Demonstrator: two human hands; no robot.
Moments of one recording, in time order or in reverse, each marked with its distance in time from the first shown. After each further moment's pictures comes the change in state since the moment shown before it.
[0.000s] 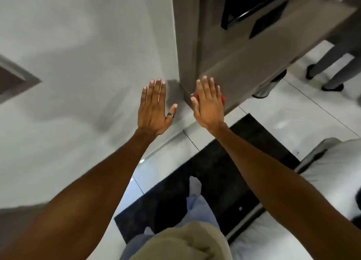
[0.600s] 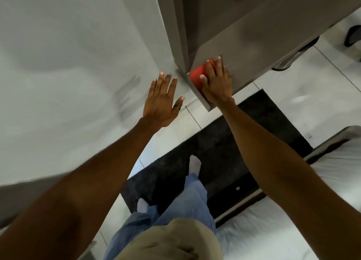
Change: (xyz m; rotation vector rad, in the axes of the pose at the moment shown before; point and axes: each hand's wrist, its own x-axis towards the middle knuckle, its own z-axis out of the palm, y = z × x) left_hand 0.047 0.045 0.067 0.021 -0.361 -0.031; right_hand 0.067 0.102 0.064 0.155 -0.329 0.224
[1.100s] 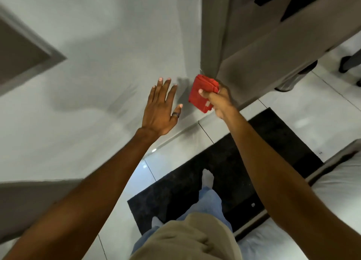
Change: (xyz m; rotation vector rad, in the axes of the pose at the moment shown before) left_hand -0.118 -0.086 -0.041 -0.101 0.329 0.080; right_hand -0.093 -0.138 -0.003 1.161 0.005 0.295
